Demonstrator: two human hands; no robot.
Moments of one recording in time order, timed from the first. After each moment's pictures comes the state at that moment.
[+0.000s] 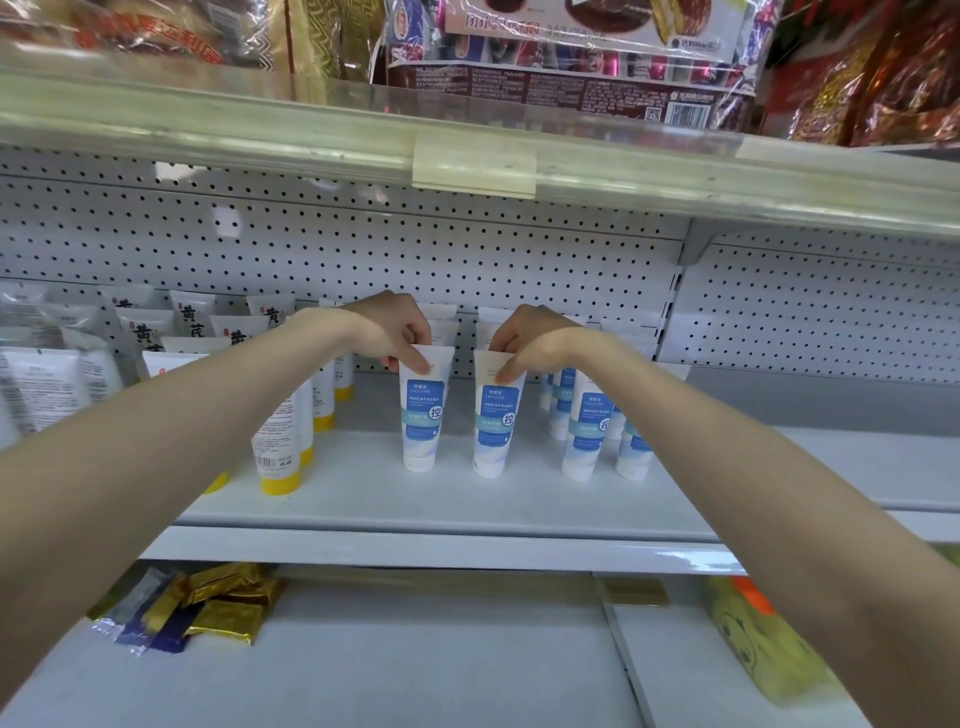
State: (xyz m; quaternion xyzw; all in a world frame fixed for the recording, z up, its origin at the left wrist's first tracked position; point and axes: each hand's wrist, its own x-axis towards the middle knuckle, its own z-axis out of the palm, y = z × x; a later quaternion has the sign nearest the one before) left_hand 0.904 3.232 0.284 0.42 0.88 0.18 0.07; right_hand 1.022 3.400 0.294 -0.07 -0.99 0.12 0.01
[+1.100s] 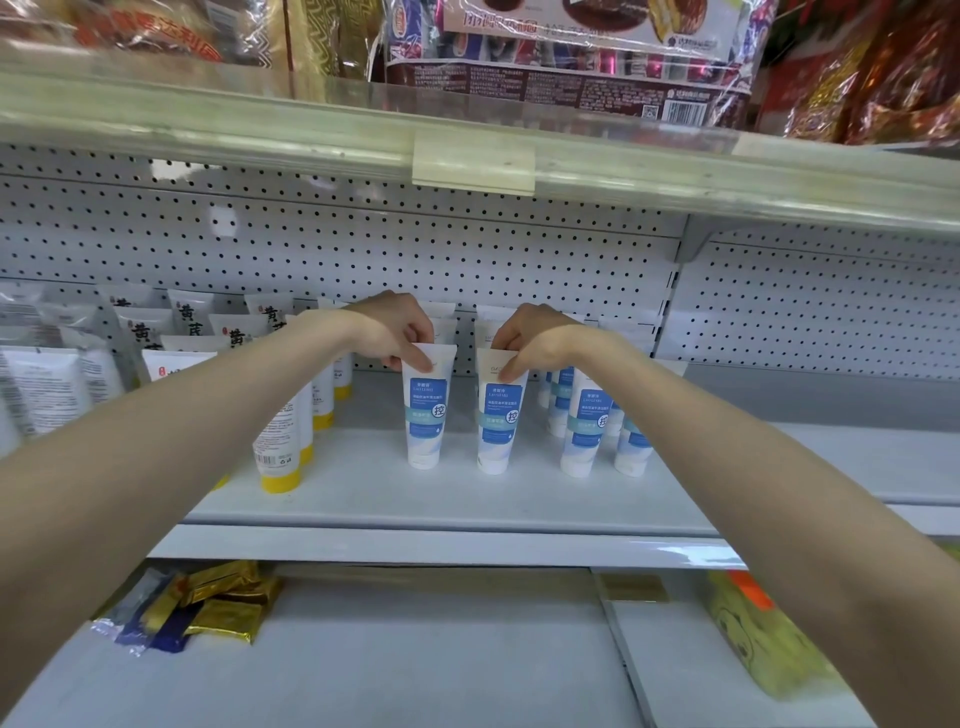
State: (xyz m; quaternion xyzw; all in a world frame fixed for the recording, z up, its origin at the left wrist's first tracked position) left_hand 0.910 3.232 0.283 0.43 0.88 0.20 0.08; right_hand 1.023 3.402 0.294 -0.08 -0.99 0.12 0.01
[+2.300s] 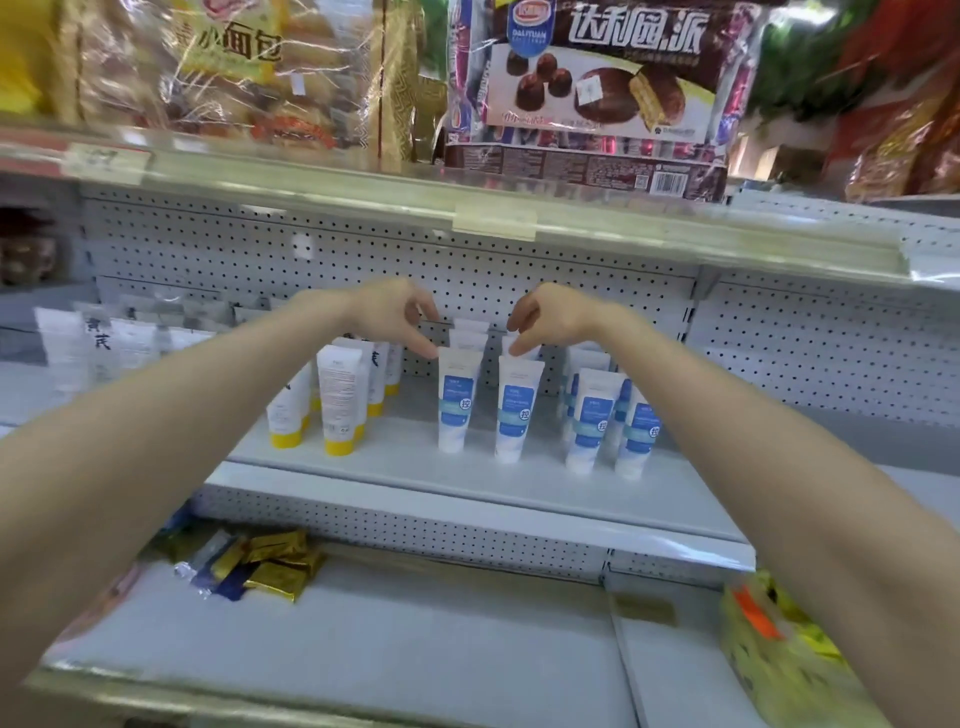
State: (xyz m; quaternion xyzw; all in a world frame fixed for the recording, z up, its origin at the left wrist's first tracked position) left_hand 0.993 3.160 0.331 0.38 0.91 0.17 -0.01; right_hand 1.086 3.363 0.351 -0.01 -0.99 0.09 0.05
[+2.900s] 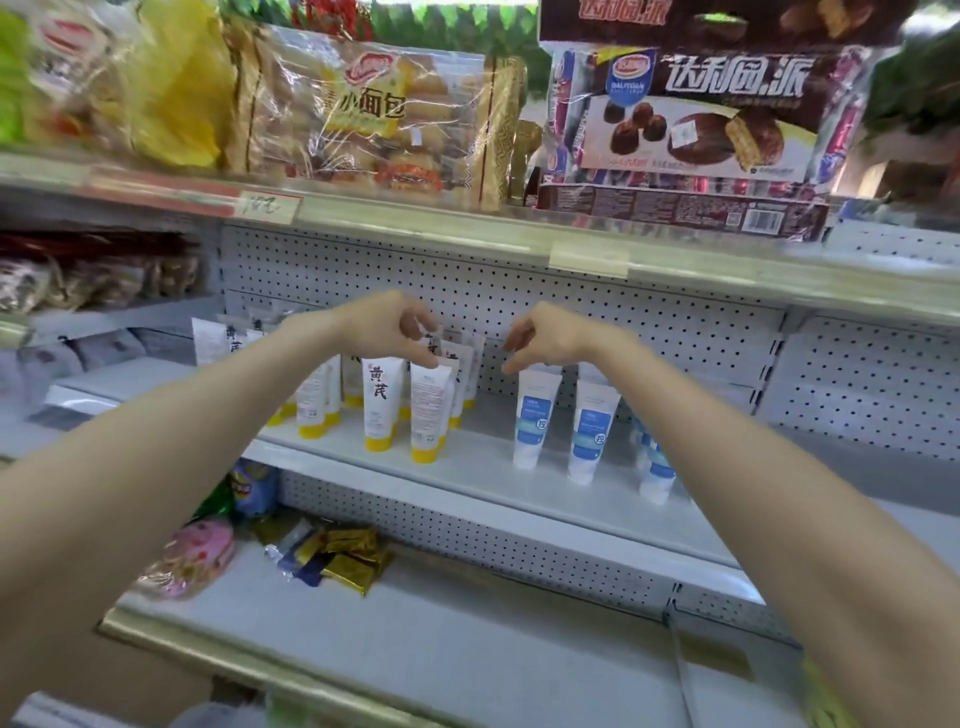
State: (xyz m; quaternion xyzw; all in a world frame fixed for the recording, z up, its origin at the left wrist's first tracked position) left_hand 1.018 3.053 0.338 0.31 0.92 0.23 -0.03; right_hand 1.070 3.273 0.356 0.08 -0.99 0.14 0.02
